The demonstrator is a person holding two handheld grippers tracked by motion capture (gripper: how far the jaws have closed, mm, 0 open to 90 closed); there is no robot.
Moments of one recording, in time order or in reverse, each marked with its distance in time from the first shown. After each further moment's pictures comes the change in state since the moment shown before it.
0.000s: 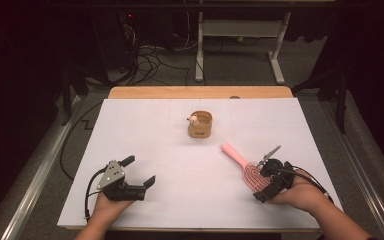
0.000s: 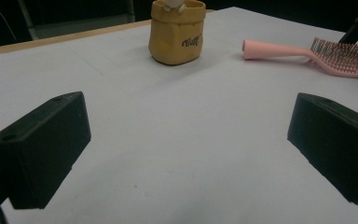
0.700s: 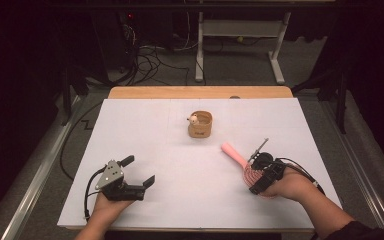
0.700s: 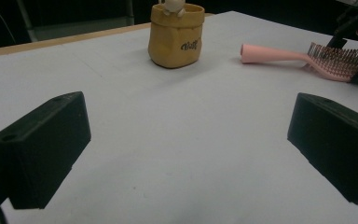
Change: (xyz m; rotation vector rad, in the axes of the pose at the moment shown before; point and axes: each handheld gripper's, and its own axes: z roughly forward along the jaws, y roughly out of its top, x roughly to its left) left arm 0.000 0.001 -0.002 -0.006 -0.007 -0.009; right arm -0.005 0.028 0.009 0.101 -0.004 -0.020
